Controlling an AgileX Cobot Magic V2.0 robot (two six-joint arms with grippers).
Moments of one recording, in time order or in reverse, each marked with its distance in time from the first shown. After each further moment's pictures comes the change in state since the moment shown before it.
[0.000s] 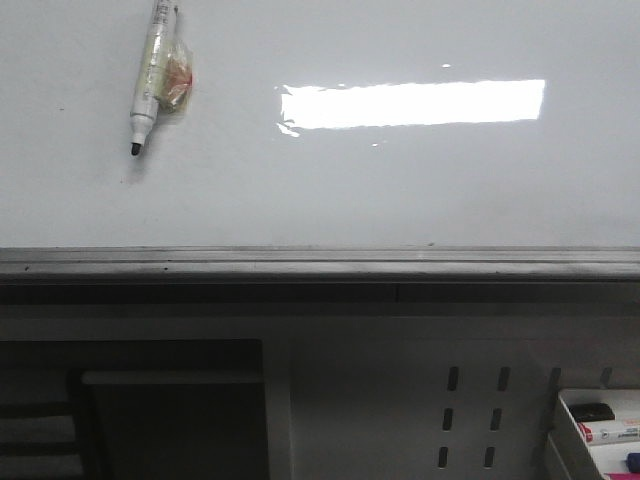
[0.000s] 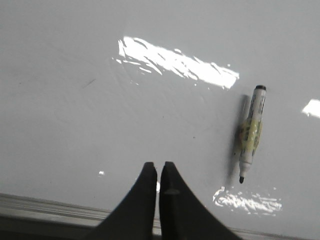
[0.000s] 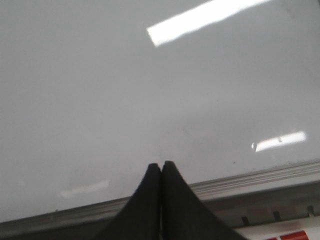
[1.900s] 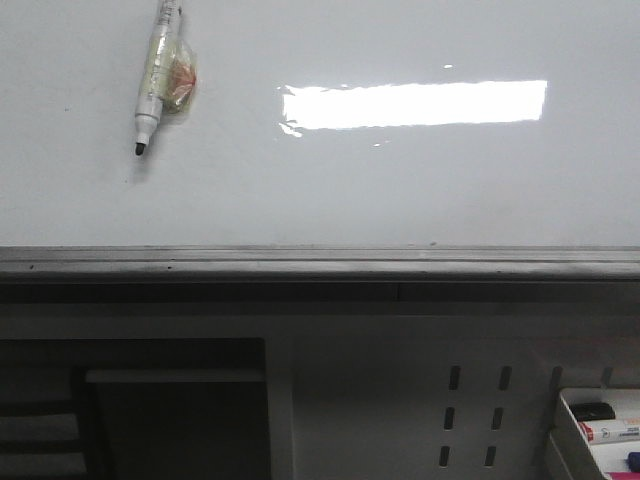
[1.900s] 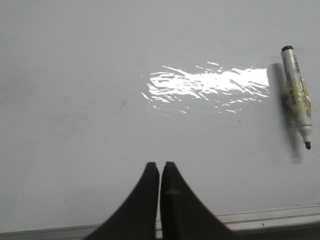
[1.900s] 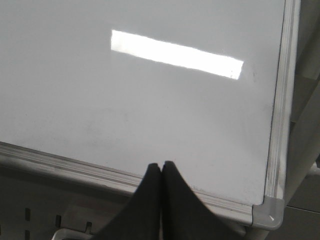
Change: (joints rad) left arm 0.000 -0.211 0.247 0.406 -0.237 -0.009; right arm 0.000 -0.234 0.167 -0.683 -0.087 0.048
